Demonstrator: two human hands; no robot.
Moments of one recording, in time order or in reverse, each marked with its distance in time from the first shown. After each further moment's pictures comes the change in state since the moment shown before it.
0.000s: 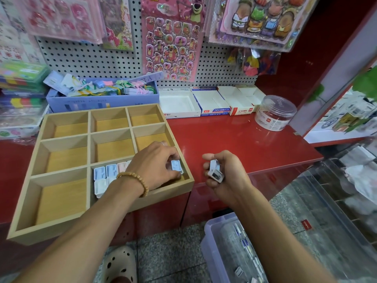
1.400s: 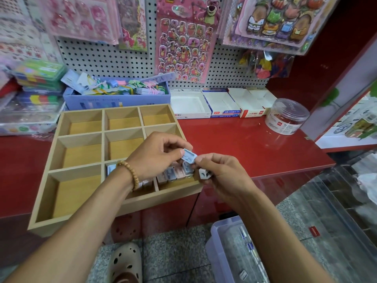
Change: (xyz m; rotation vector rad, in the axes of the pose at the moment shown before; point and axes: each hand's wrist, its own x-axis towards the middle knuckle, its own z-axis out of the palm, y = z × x) left_hand -0.007 -0.005 -0.030 -0.767 -0.005 -0.073; right_hand -0.014 0.003 0.023 -0.223 -0.246 -0.152
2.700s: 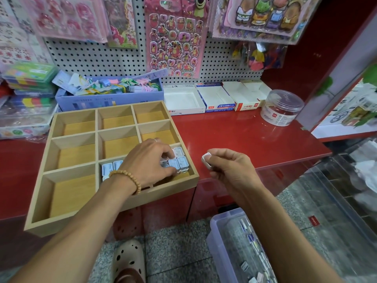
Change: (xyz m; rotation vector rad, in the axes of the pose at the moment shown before) left_hand -0.003 -0.018 0.007 0.792 0.022 0.046; right_hand -0.012 0.000 -0.023 -0.001 0.224 -0.004
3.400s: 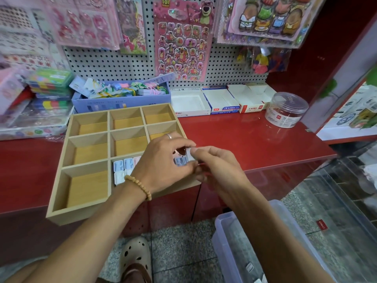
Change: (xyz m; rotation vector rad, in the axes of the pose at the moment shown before) left_hand -0.025 0.033 -0.012 -0.364 0.311 0.221; right_hand -0.021 -0.008 0.035 -0.035 -0.144 0.021
